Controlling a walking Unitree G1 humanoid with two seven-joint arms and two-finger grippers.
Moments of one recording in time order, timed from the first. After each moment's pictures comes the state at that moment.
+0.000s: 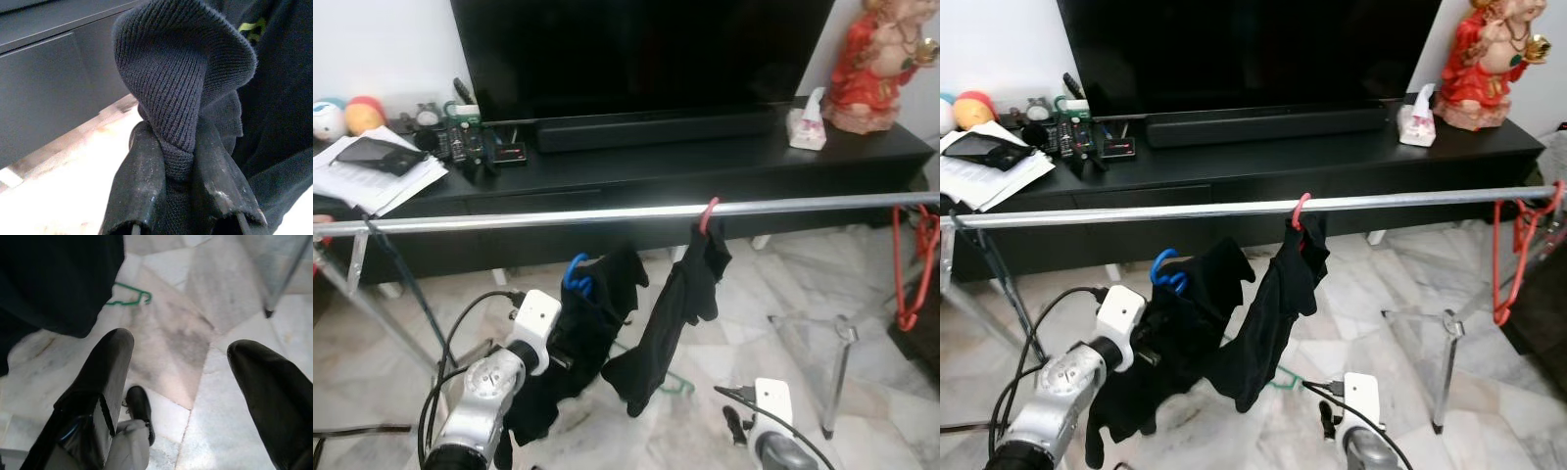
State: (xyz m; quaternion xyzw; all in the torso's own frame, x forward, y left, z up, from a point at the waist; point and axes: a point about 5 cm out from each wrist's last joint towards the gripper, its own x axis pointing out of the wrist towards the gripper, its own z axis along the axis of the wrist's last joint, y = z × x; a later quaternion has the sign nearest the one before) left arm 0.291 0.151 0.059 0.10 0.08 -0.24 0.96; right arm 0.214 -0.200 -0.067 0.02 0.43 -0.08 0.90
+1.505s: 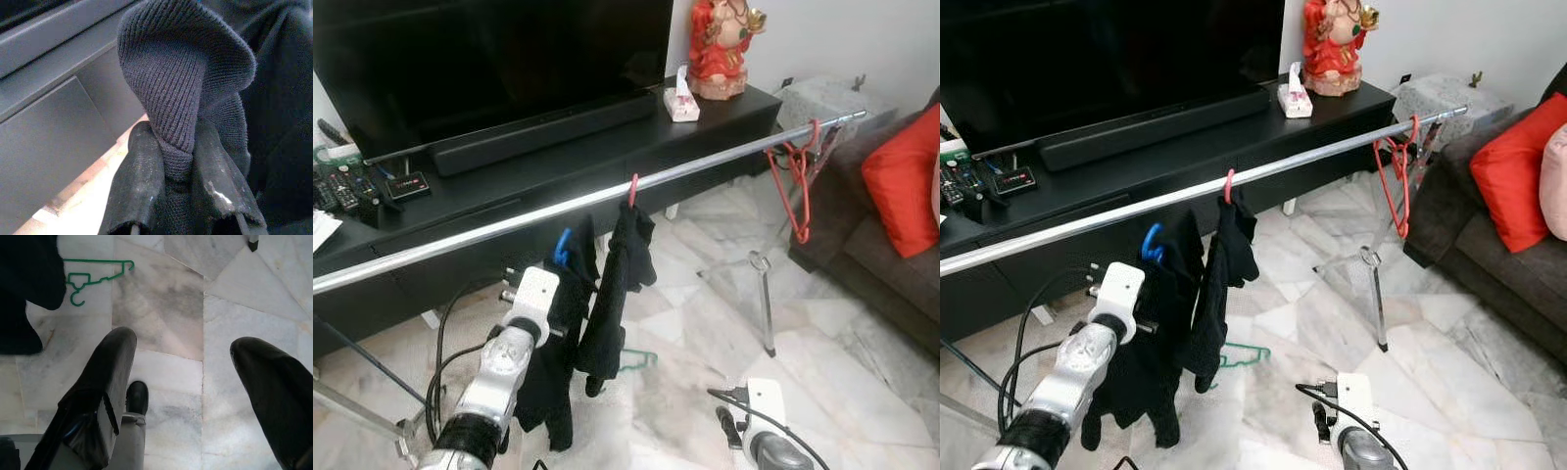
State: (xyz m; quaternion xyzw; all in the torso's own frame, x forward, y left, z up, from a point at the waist) left arm 0.328 0.151 0.076 0.14 0.06 -0.09 0.98; right arm 0.211 -0.192 -0.070 0.01 0.44 -0.05 0.90
